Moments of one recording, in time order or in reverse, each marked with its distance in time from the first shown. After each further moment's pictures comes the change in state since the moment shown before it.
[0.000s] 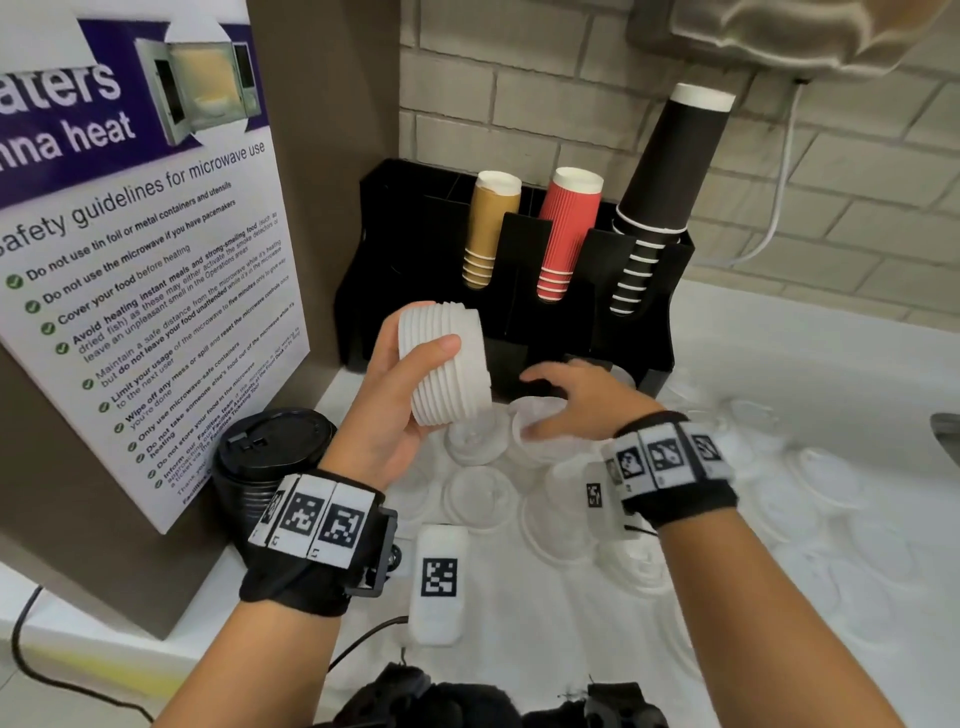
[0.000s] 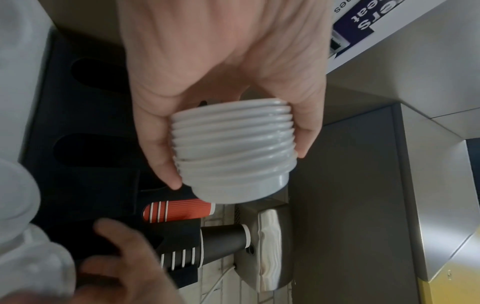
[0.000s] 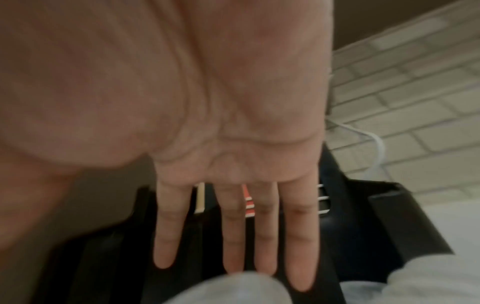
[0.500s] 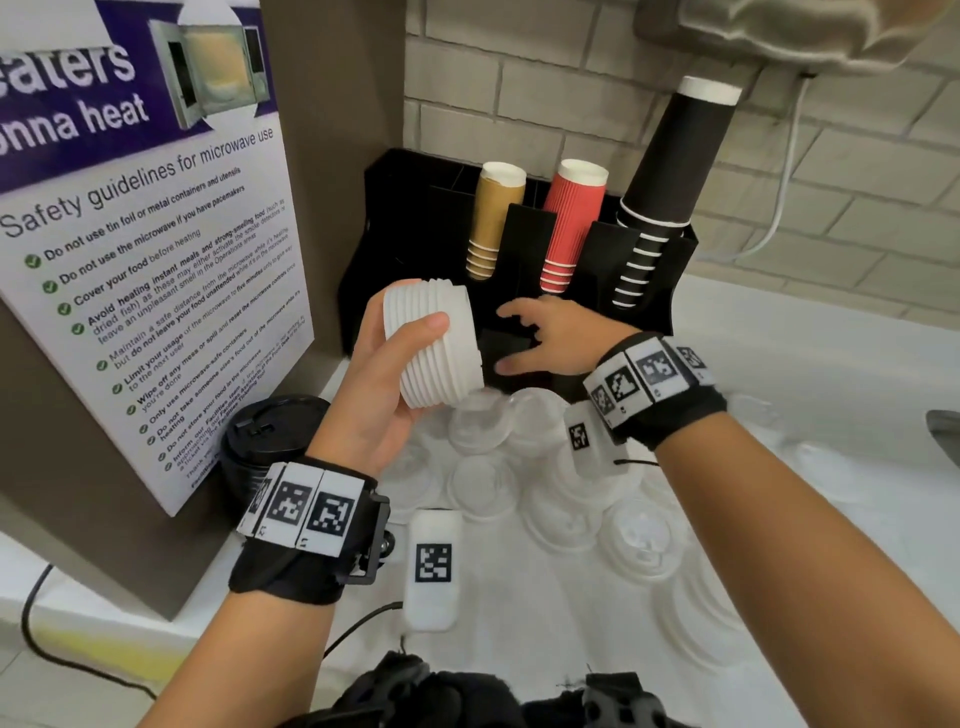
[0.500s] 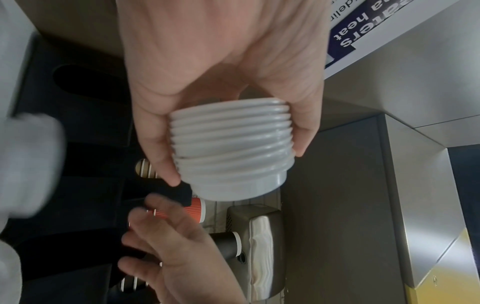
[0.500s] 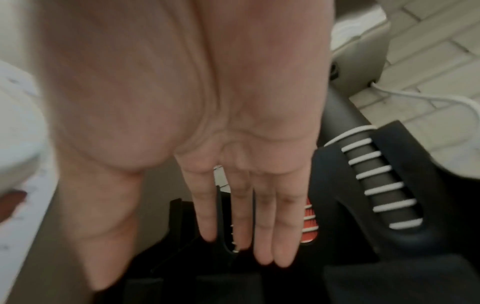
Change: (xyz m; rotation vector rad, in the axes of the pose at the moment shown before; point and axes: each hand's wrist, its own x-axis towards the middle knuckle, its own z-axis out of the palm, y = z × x) left_hand -0.008 0.012 -0.003 -0.026 0.017 0.052; right_hand 0.027 -0.038 -0.035 -0.072 0.004 -0.159
